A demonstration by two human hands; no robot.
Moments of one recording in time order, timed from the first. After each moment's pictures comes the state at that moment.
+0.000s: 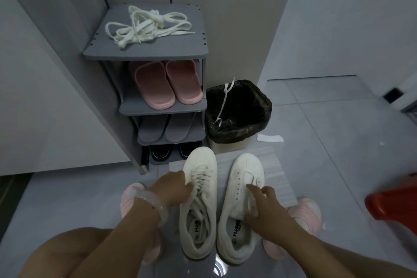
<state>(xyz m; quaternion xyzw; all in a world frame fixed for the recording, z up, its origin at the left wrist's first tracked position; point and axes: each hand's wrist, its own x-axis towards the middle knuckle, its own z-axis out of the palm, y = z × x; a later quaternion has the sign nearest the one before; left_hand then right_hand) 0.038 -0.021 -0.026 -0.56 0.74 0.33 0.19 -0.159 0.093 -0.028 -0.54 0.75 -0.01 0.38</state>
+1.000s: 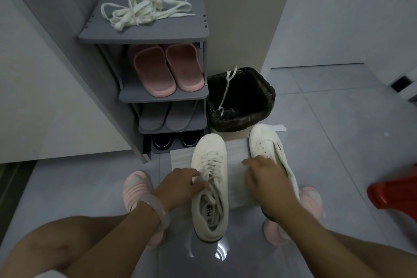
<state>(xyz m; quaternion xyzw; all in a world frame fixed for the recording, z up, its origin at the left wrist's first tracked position) 0.040 0.002 -0.049 -0.52 0.76 0.38 0.00 -0.157 0.067 -0.019 -0.63 0.75 -0.08 0.17</state>
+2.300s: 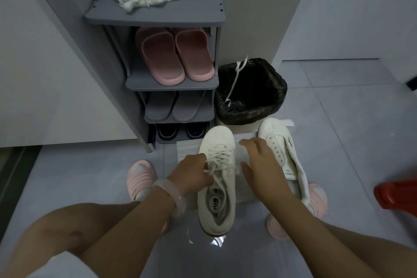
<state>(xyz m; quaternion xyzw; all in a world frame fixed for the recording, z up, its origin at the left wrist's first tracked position) 0.028 -0.007 -0.045 -0.52 0.75 0.41 0.03 -0.140 0.047 -0.038 -0.66 0.71 -0.16 0.15</state>
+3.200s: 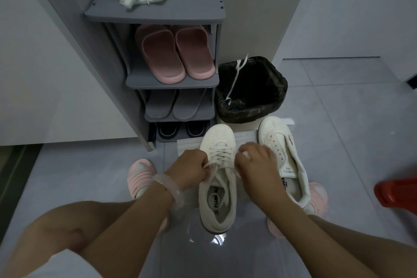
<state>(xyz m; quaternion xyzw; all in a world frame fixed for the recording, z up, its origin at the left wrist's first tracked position) 0.031 -0.015 -0.040 -0.52 0.75 0.41 0.03 -0.134 0.053 -0.048 -0.73 0.67 -0.12 0.01</state>
